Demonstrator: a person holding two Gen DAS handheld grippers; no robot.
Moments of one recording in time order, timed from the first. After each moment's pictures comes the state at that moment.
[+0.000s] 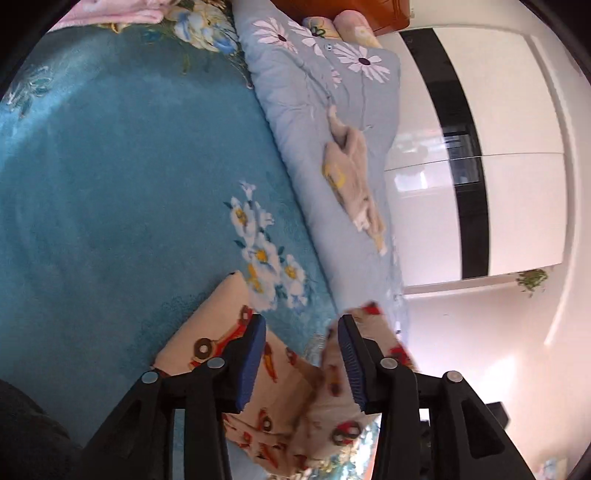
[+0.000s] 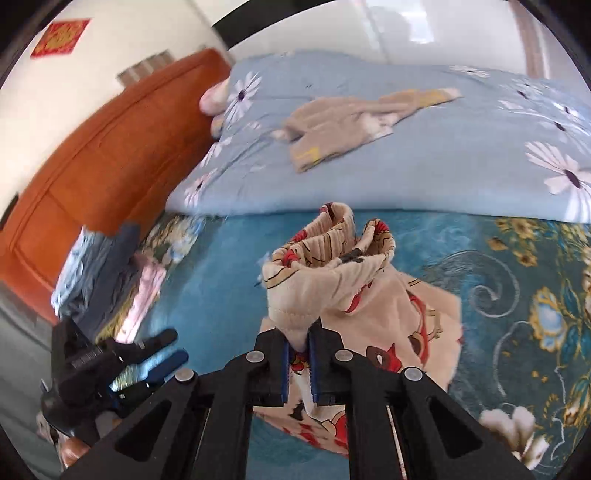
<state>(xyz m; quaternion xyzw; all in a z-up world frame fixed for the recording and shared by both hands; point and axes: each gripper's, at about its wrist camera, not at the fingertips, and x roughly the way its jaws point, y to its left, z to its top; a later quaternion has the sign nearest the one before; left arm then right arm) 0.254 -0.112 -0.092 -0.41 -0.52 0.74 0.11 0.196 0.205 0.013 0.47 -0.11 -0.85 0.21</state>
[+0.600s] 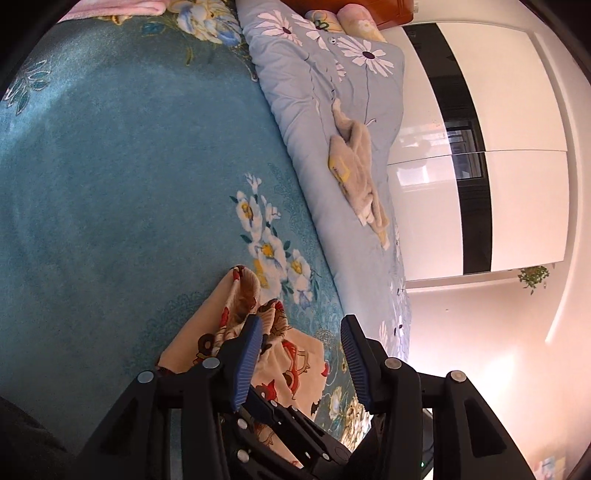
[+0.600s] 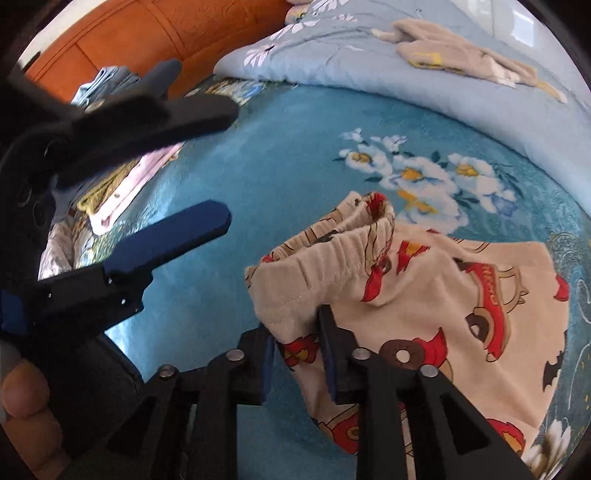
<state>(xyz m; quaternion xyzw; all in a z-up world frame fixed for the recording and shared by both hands) 0.246 -0.120 -0.108 -0.43 -0.51 0.73 0.10 0.223 0.084 -0.082 0.56 0.04 -0.77 0.31</state>
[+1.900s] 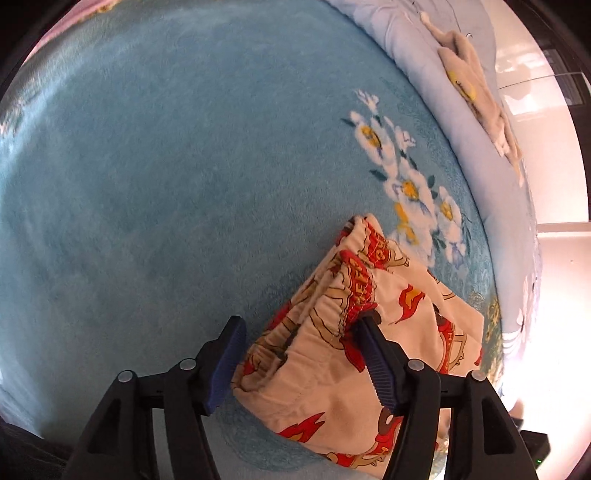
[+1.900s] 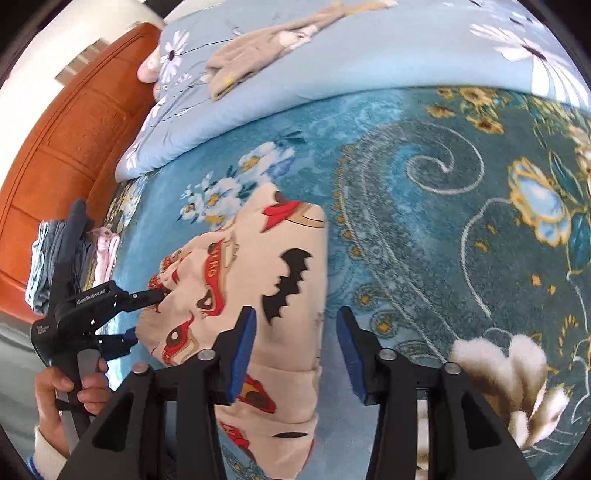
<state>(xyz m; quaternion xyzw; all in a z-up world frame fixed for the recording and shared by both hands) 0.207 -0.075 -0.185 -0.62 -0.34 0.71 -0.02 0.204 0.315 -0.094 0.57 -0.20 -0.79 0.14</state>
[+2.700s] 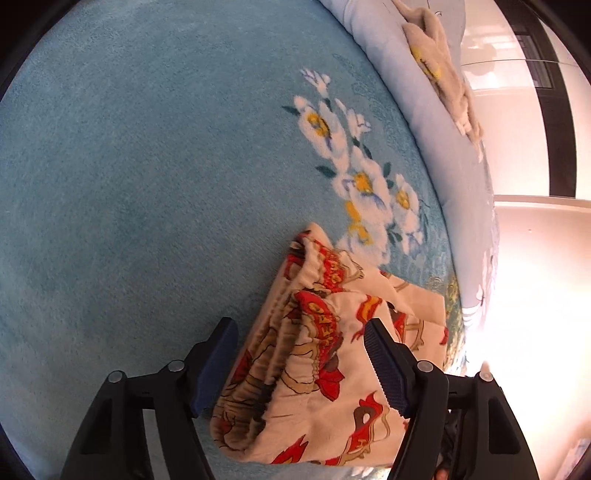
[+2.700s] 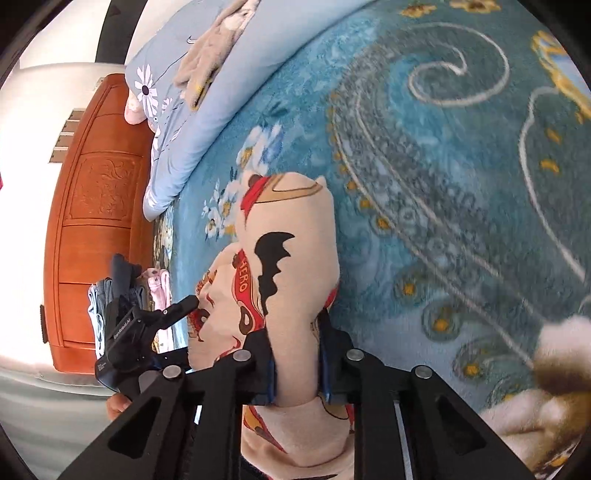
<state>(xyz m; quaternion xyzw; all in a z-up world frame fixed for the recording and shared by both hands) 0.171 -0.075 -0.194 -0.63 -0.38 0.67 0.10 0.170 0.322 -0.132 0.58 -0.37 -0.70 0.19</state>
